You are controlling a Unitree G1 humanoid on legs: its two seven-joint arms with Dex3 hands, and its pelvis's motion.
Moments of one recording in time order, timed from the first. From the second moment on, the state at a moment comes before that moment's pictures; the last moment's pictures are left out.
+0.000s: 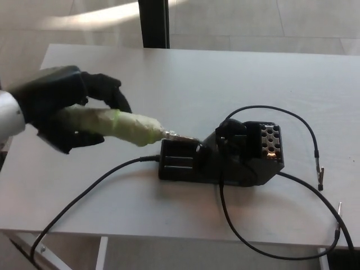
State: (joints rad) left_arm -0.37 0.75 -0.16 0.05 0.25 -0.07 -0.60; right_arm -0.11 -0.73 -0.56 1.24 0.23 -0.15 0.01
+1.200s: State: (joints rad) left_arm -0.24 0.70 -0.31 0.18 0.45 -0.08 -0.34; right_arm -0.12 -0.73 -0.57 1.25 0.25 -0.15 0.04
